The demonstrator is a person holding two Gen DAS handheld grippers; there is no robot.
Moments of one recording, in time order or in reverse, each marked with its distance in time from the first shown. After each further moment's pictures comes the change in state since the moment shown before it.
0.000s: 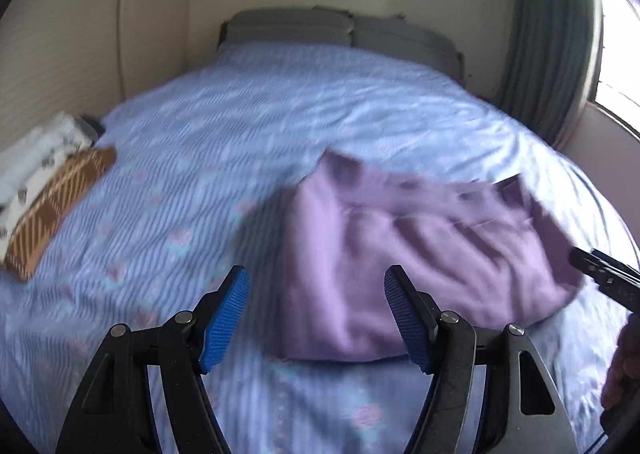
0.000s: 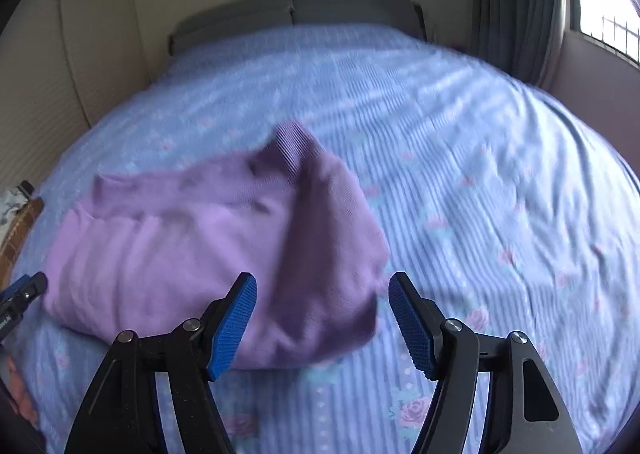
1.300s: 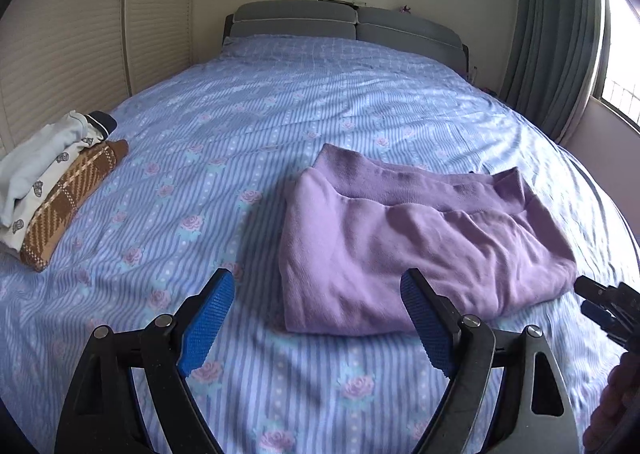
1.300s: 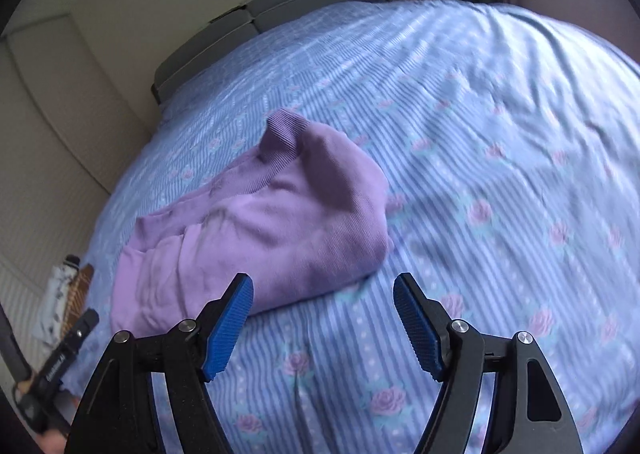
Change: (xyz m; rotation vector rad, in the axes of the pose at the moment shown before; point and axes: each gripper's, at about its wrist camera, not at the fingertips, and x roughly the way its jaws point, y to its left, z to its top) left arm -0.017 0.000 -0.003 -0.019 0.064 0.049; right arm -0.026 -0.030 -0.043 0.387 0.078 0.145
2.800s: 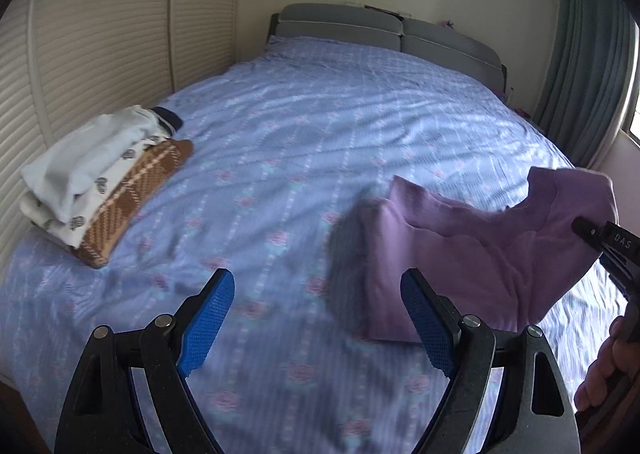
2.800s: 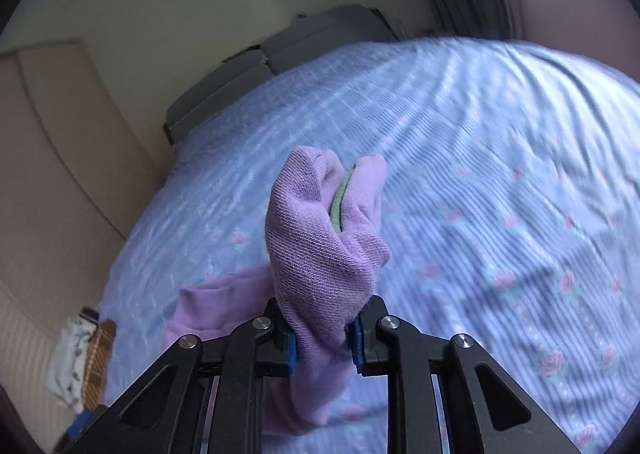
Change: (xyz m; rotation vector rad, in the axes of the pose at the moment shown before) left arm -0.037 0.068 0.024 -0.117 -0.010 0.100; right arm 0.017 0.114 0.045 -0.059 -0.190 0.012
